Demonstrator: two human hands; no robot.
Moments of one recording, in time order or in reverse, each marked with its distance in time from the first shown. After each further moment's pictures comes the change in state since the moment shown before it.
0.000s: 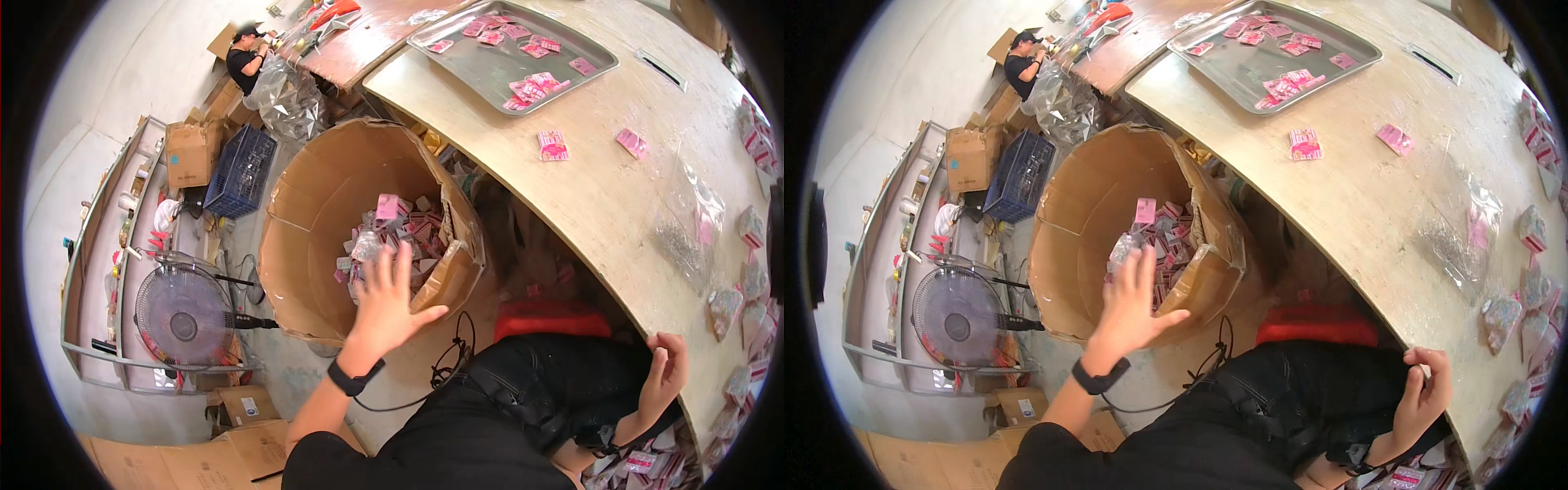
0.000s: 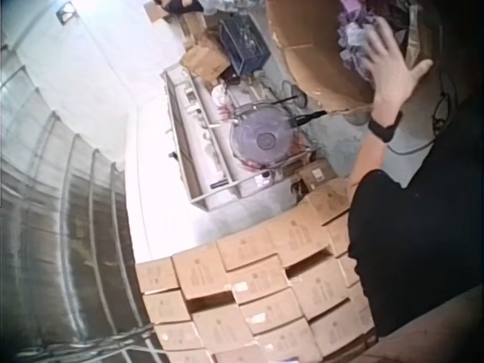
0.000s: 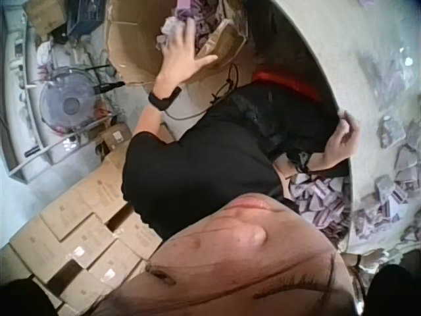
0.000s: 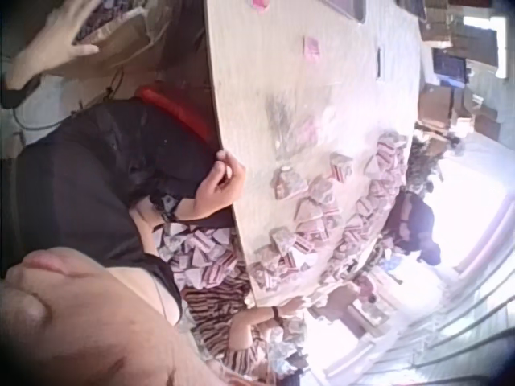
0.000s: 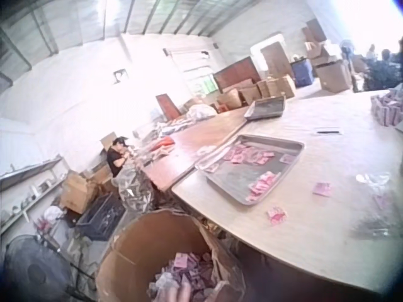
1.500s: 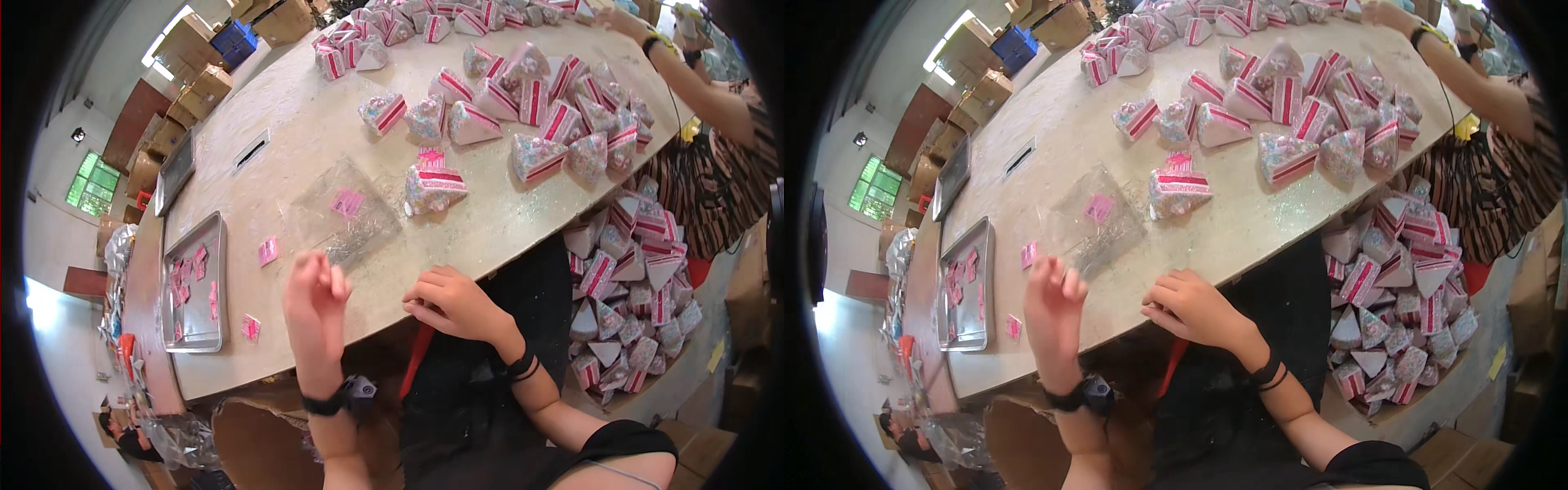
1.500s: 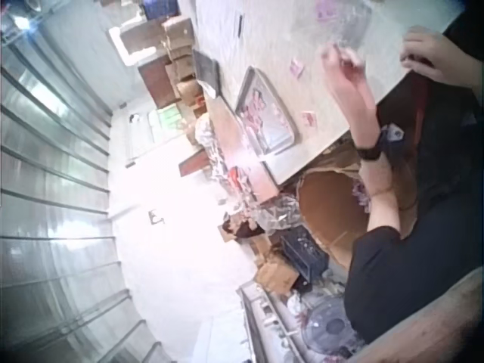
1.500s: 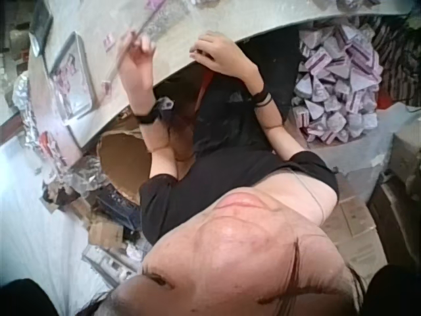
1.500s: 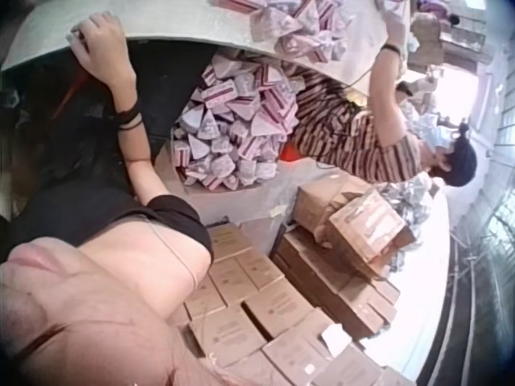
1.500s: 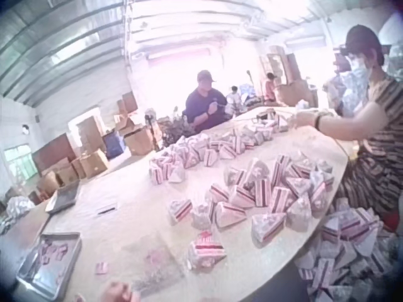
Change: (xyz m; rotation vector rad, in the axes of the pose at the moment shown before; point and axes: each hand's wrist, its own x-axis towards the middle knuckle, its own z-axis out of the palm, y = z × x) left_hand 0.081 0.294 -0.090 -1.992 -0.876 0.581; right_hand 0.000 0.009 -0.001 -0.254 0.197 -0.097
